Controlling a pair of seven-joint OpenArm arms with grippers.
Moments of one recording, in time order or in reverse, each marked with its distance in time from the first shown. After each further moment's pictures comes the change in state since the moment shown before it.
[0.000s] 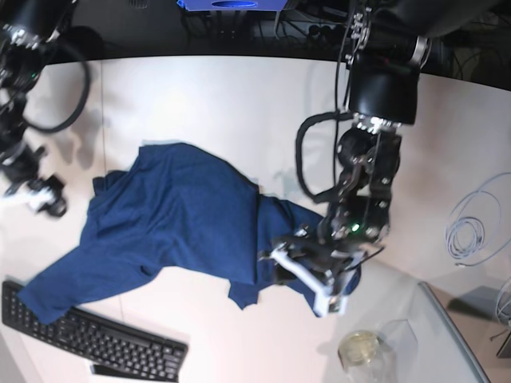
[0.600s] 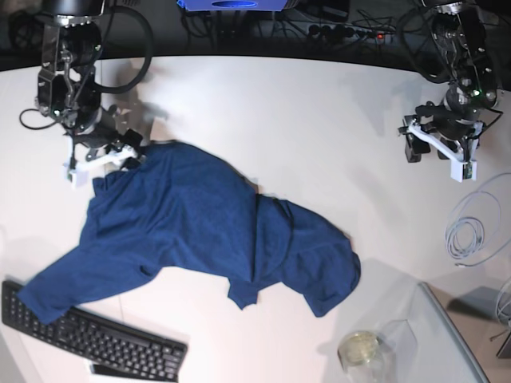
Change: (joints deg) left arm 29.5 -8.8 -35.9 11.7 1.2 -21.4 0.4; right arm -2.2 -4.2 -15.6 -12.9 -7.1 -0.7 7.4
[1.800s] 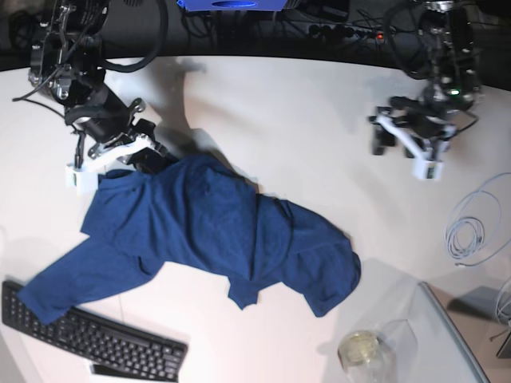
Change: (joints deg) left arm 0.7 0.2 11.5 0.0 -0.2 -1.2 0.2; right arm -10.0 -2.8 -3.3 27.3 8.2 0.4 -8.1
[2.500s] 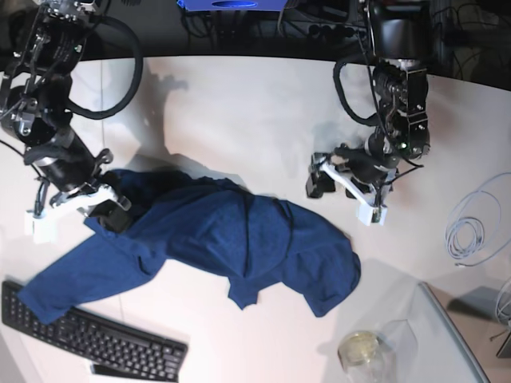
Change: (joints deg) left arm -17.4 7.3 5.6 -19.7 -0.6 0.1 -5.4; right arm 8.9 1.8 6.0 3.5 2.3 0.0 -1.6
